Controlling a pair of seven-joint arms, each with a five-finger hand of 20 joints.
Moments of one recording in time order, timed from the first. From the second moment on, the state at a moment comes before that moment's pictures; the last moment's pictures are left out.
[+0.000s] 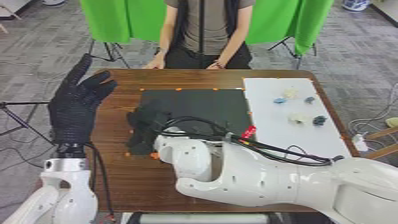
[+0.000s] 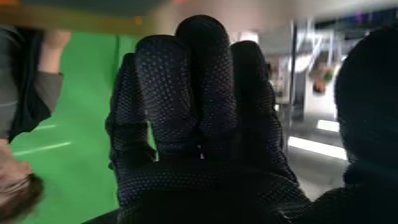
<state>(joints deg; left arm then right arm) 115.7 -49.5 -85.8 -122.9 37.1 14.1 34.6 -39.5 -73.4 5.0 -96.0 -123.3 -0.8 37.6</state>
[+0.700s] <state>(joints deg) 127.8 -58.4 -94.3 -123.7 38.0 12.3 32.8 -86.0 -63.5 64.5 -125.0 -76.7 11.4 15.7</state>
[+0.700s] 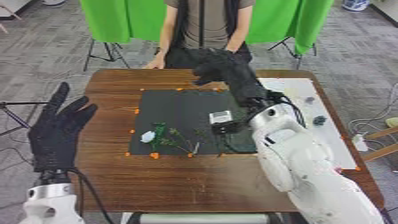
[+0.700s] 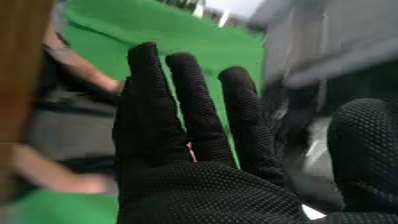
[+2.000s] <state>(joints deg) 124.4 -64.9 -93.2 -117.8 41.9 8.1 26.0 -114.6 -67.5 86.4 -120.1 -49.4 16.6 0.9</state>
